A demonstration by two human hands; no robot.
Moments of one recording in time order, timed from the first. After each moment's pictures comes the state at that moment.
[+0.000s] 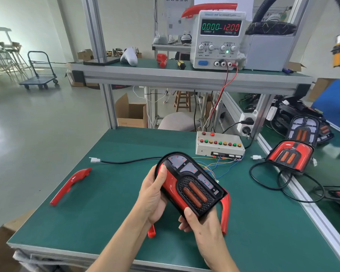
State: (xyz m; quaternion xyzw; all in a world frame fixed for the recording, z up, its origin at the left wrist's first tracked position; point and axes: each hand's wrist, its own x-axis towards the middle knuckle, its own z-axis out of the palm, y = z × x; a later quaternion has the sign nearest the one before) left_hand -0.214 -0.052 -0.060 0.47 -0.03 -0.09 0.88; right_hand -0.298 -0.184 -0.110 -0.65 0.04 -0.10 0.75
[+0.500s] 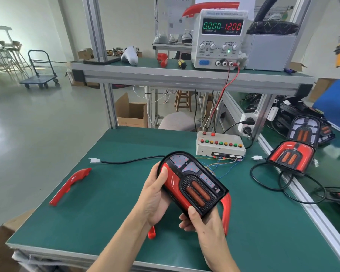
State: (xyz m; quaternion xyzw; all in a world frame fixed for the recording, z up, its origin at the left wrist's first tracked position) left_hand -0.214 -0.051 -0.059 0.42 -0.08 -0.12 0.90; right_hand -0.300 -0.186 -0.105 -0.64 0.07 -0.10 0.75
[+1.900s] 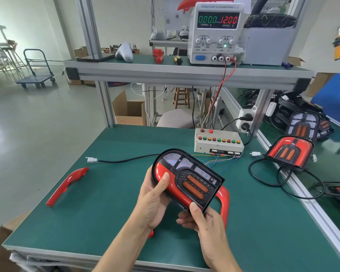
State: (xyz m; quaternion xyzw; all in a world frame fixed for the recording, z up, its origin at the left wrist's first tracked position) left_hand -0.226 -0.053 -0.064 0.45 -0.06 -0.09 0.88; right_hand -0.299 -0.190 -0.108 -0.63 0.08 -0.10 0.77
